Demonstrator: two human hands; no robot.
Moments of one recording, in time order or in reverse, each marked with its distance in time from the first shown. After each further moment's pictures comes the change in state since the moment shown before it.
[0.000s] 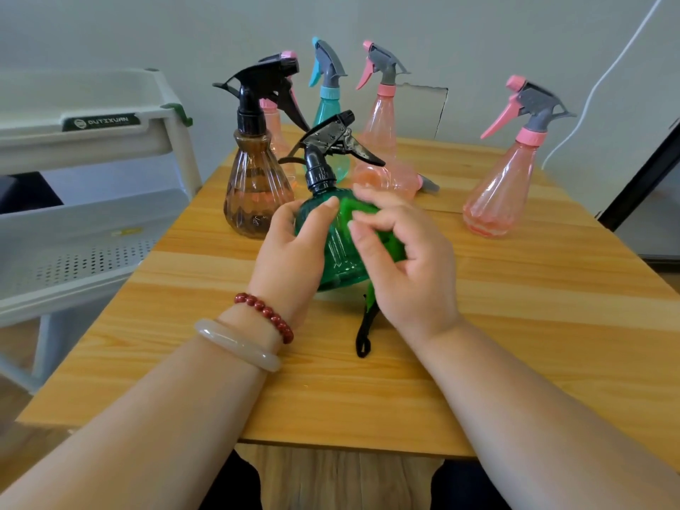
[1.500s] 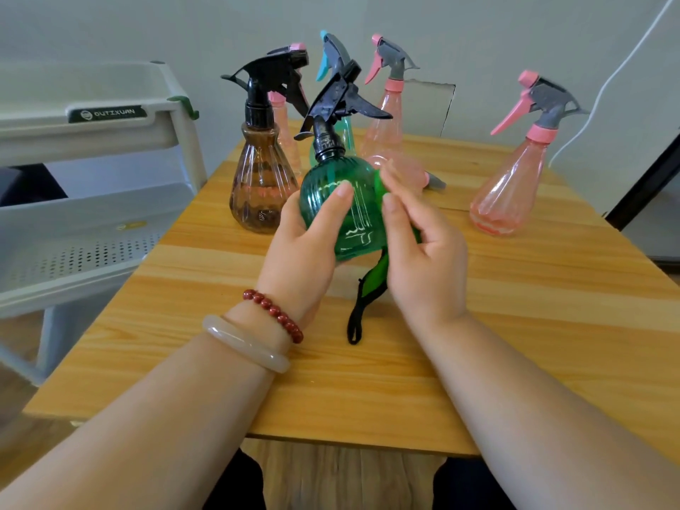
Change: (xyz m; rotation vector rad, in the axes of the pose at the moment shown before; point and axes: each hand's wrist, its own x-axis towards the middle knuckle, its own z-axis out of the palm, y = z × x) left_hand -0.003 0.004 0.002 -0.173 -0.062 -0.036; right_hand 0.004 0.000 0.005 0.058 0.096 0.181
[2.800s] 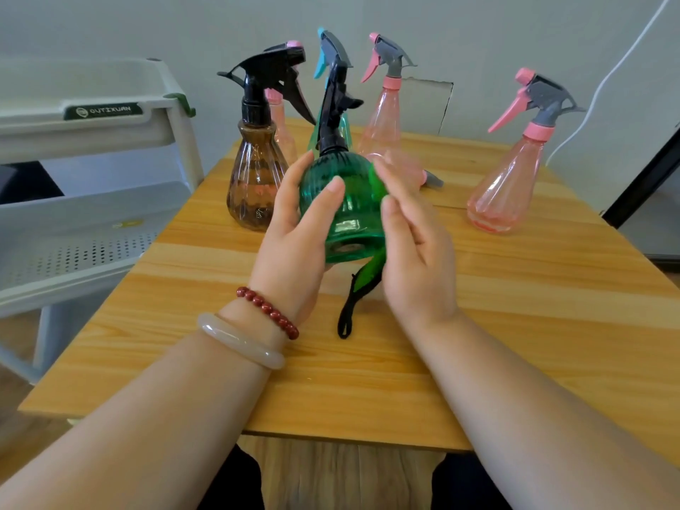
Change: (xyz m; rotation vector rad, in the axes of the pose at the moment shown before) left_hand -0.002 0.001 -0.004 -0.109 -0.093 0.092; right_hand -0.002 -0.004 0.000 0.019 -0.119 0.016
